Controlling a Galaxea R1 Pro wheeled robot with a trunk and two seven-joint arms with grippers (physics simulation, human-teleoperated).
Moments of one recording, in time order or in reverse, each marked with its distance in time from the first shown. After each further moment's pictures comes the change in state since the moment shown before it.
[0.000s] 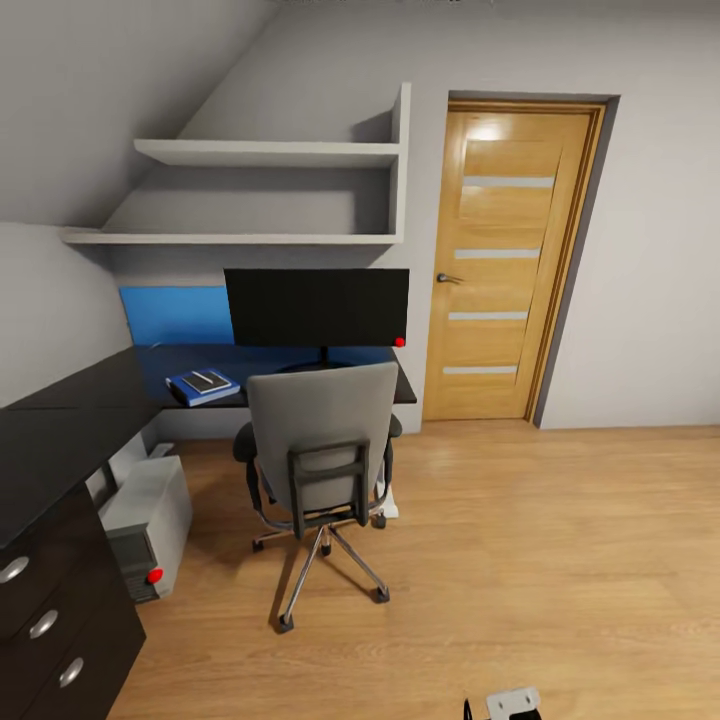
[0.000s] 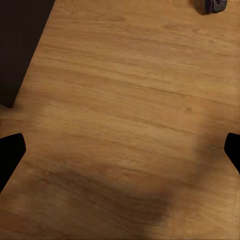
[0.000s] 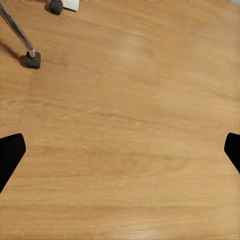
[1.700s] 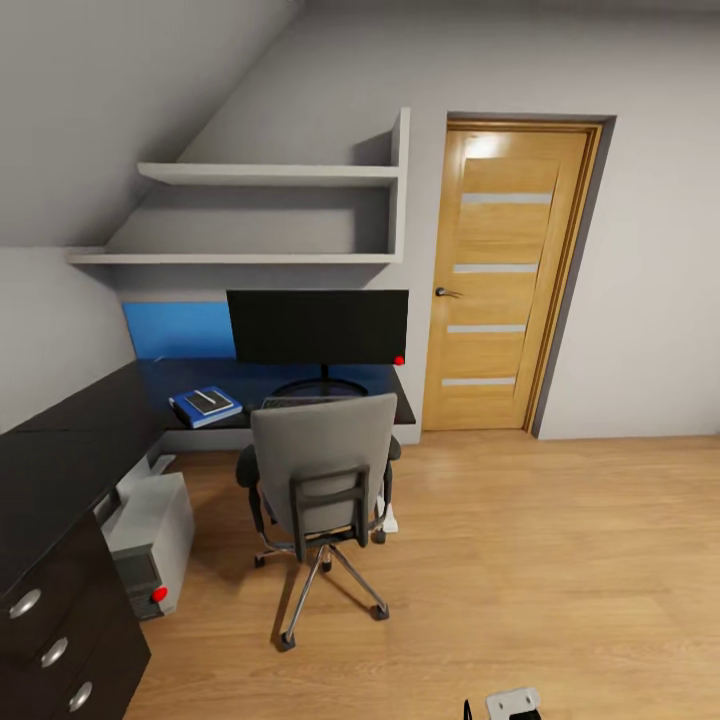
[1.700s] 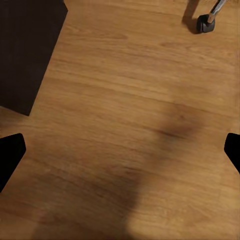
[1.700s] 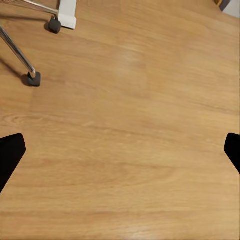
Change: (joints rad) left arm 0.000 0.001 0.000 0.000 0.001 0.013 -0.005; right arm 0.000 0.000 0.000 0.000 0.000 0.000 0.000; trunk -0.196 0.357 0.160
